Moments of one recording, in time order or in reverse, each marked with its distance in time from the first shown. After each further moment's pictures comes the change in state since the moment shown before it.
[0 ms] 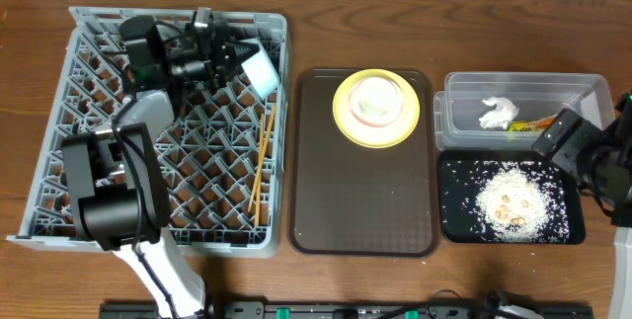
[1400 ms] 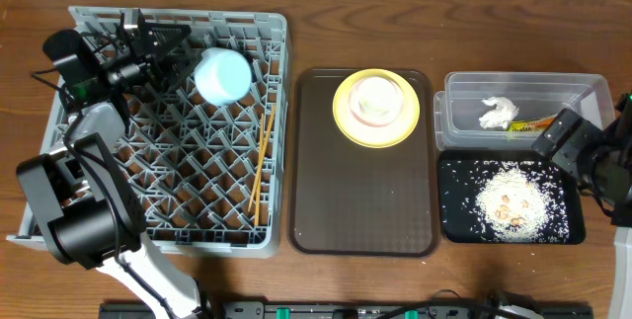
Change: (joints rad) left arm 0.226 -0.048 -0.010 0.110 0.065 -0.071; right arm 0.000 0.000 0.000 0.000 0.000 0.000
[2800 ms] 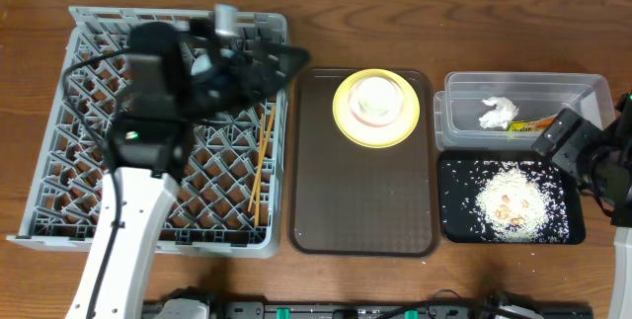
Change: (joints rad) left arm -0.551 -0.705 0.027 -0.982 -0.678 0.486; right arm 0.000 0.000 0.000 0.000 0.000 0.000
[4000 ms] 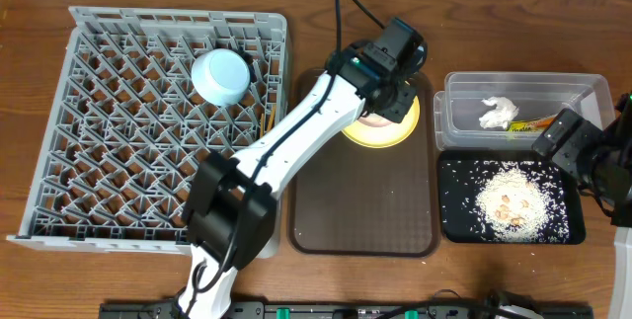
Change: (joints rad) left arm -0.569 0.811 0.641 -0.426 -0.708 0.589; right arm 0.000 0.000 0.000 0.000 0.000 0.000
